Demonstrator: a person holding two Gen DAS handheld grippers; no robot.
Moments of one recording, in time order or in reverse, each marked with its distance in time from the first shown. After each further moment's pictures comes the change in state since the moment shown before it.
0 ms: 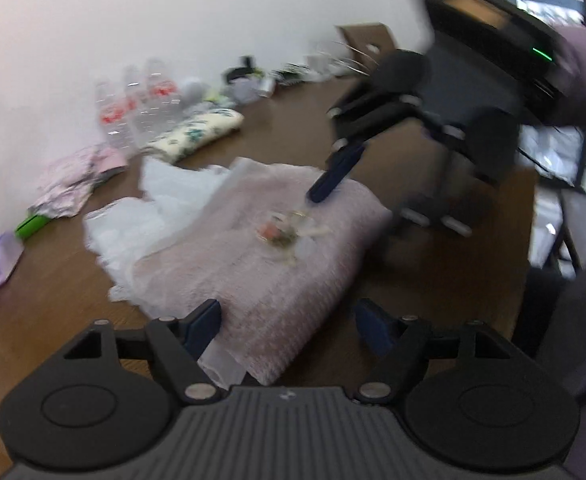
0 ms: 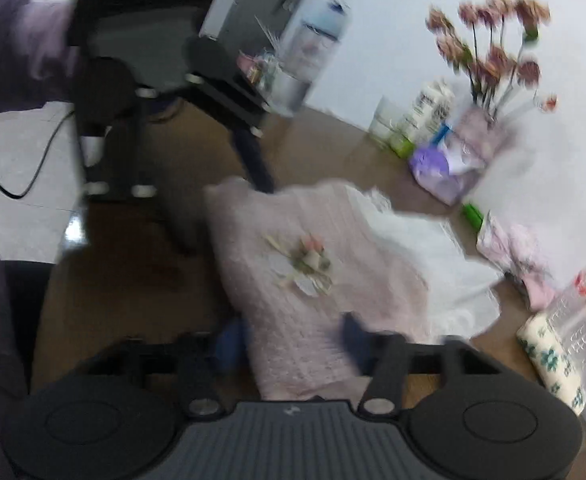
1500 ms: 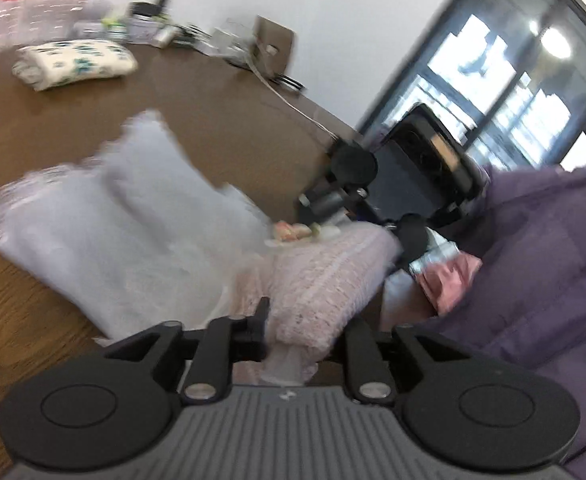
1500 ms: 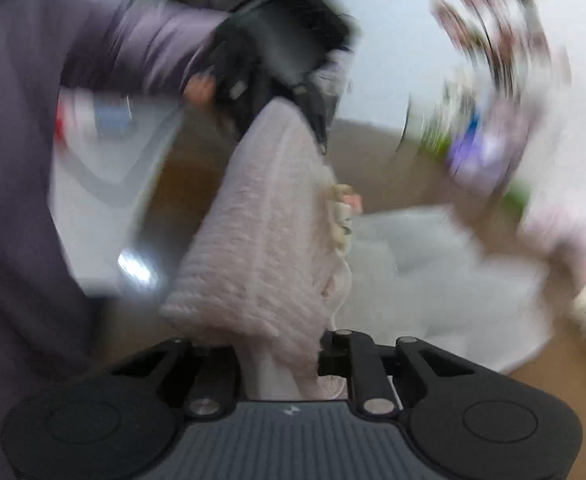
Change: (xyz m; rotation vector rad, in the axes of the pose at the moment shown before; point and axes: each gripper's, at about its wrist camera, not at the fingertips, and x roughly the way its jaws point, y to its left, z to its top) left arm 0.046 0.119 0.041 -0.405 0.073 -0.705; right arm -0.033 -0.039 -0.045 0.219 -0.102 0.327
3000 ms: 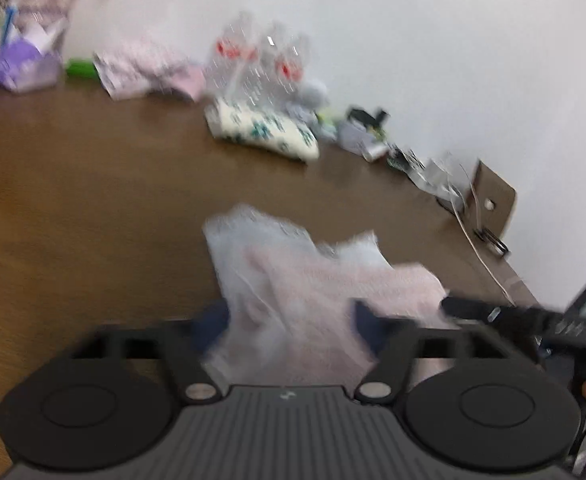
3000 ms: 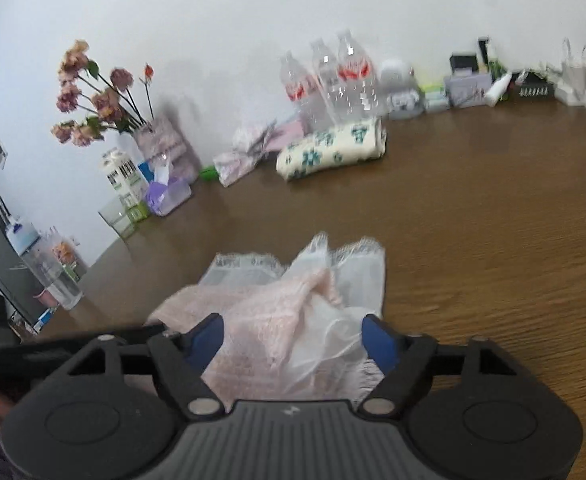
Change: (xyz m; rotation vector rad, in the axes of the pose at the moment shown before) left arm 0.107 -0.088 0.010 -0.394 -0.457 0.691; right arm -0.125 -0.035 -0.094 0.981 -0.291 -0.575
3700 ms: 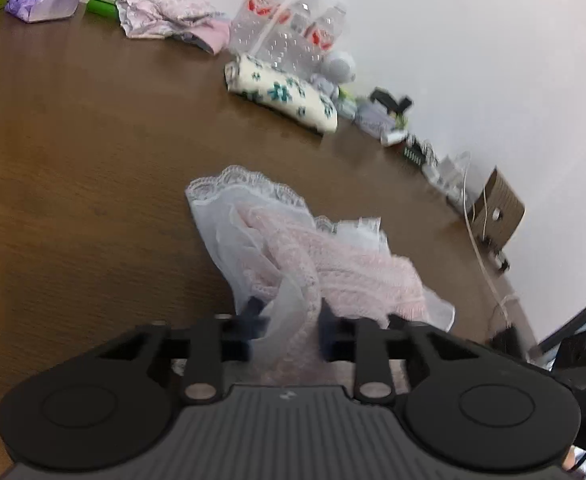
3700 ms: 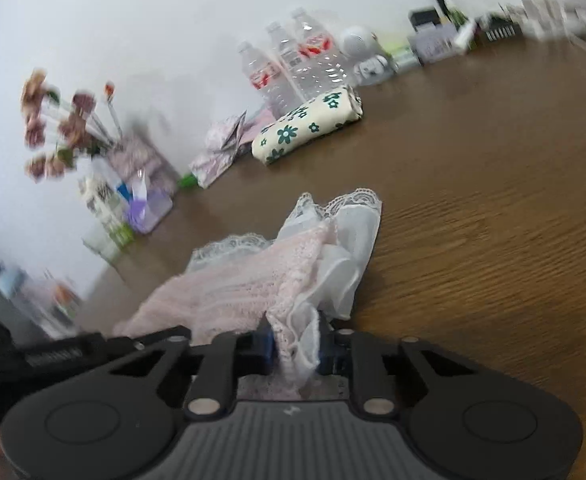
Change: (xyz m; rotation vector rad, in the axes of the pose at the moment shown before) left arm 0.032 0.006 0.006 -0.180 0.094 -0.042; right arm 0.040 -0.006 -0.018 0.171 -0.043 0.018
